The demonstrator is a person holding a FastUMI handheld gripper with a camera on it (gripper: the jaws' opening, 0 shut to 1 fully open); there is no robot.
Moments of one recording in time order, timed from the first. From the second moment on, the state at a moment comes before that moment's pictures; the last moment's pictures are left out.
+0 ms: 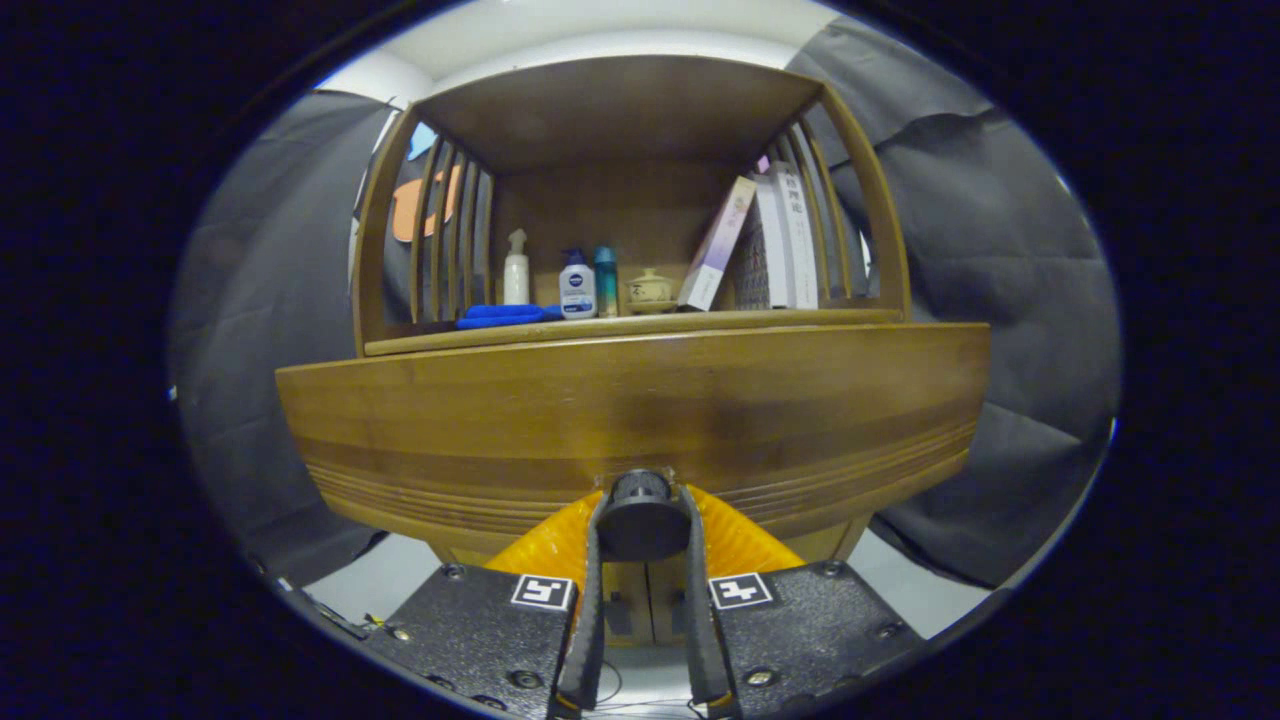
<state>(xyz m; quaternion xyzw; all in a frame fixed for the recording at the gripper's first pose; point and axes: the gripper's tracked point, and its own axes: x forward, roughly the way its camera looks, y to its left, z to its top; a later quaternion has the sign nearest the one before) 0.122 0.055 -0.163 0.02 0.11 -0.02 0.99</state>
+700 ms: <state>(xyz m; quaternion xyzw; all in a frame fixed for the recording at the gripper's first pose) 0.081 0.051 -0.171 0.03 0.11 0.00 0.99</state>
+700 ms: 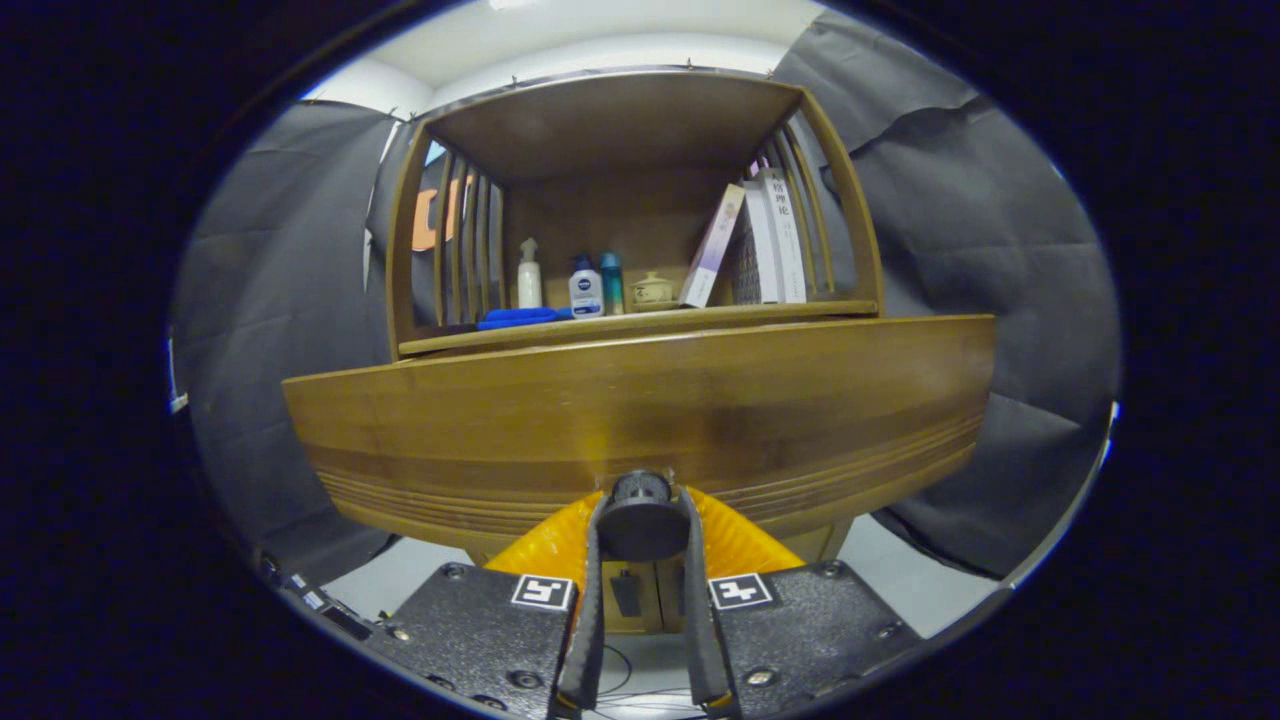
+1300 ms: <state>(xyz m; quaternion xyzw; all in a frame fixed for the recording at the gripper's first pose) 0.066 0.050 -0.173 0.01 0.10 0.00 1.00</state>
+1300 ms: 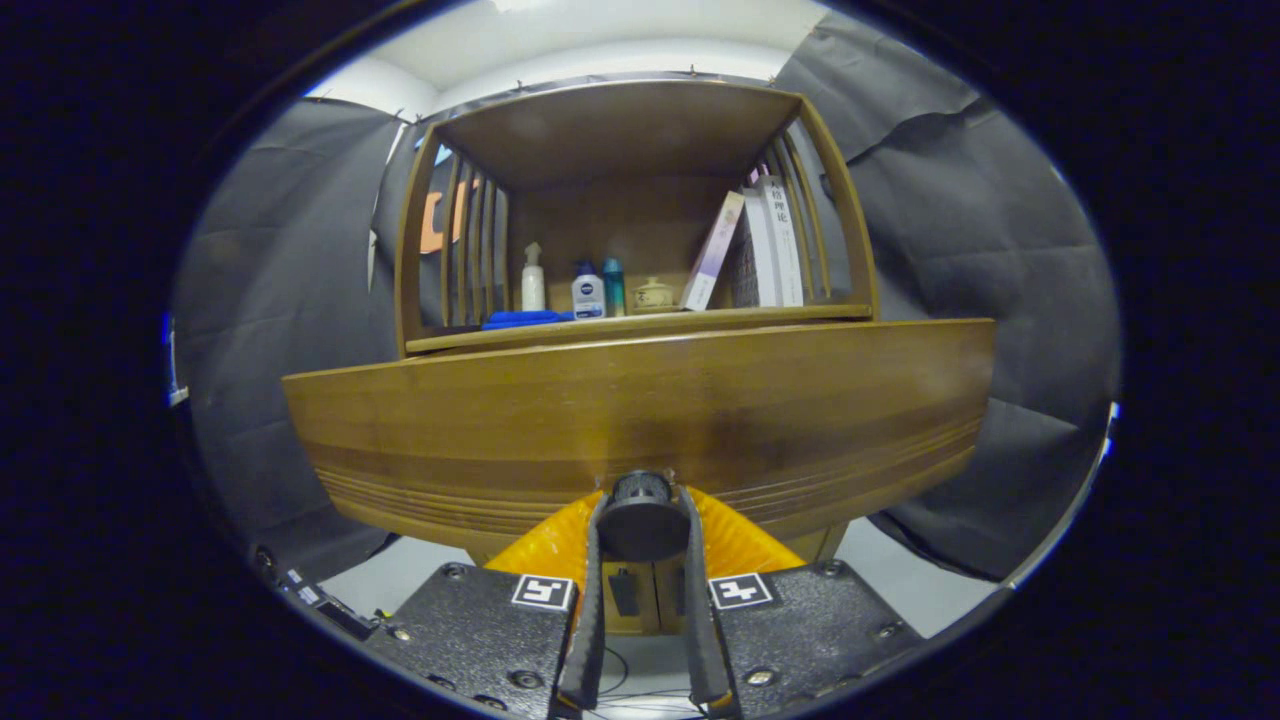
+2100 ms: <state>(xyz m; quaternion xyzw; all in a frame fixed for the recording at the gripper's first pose) 0.024 0.057 -0.181 0.00 0.12 0.00 0.99</state>
